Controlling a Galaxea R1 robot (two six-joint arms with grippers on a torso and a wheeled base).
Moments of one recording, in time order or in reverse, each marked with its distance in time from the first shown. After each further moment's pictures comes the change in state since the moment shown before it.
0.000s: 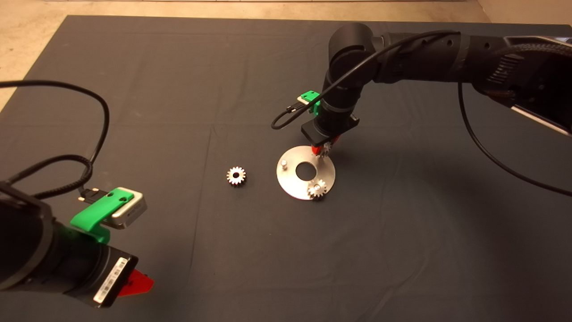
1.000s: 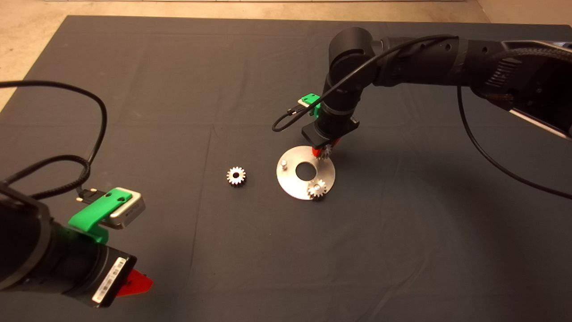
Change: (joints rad) left arm 0.000 -0.009 0.000 0.000 -0.003 0.000; right arm -0.013 -0.002 -0.002 0.000 0.000 0.000
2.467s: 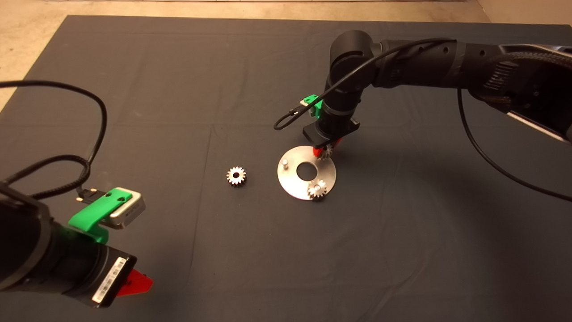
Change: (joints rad) left arm 0.000 0.000 0.000 0.000 -0.002 0.000; right arm -0.012 0.000 -0.035 0.001 0.007 -0.003
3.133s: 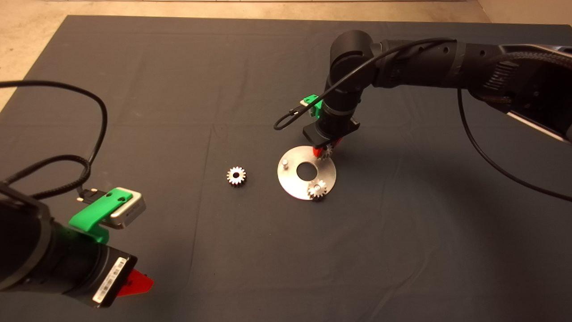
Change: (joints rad) left arm 0.000 0.000 0.000 0.000 -0.003 0.000; right arm 0.000 0.000 0.000 0.000 0.000 0.000
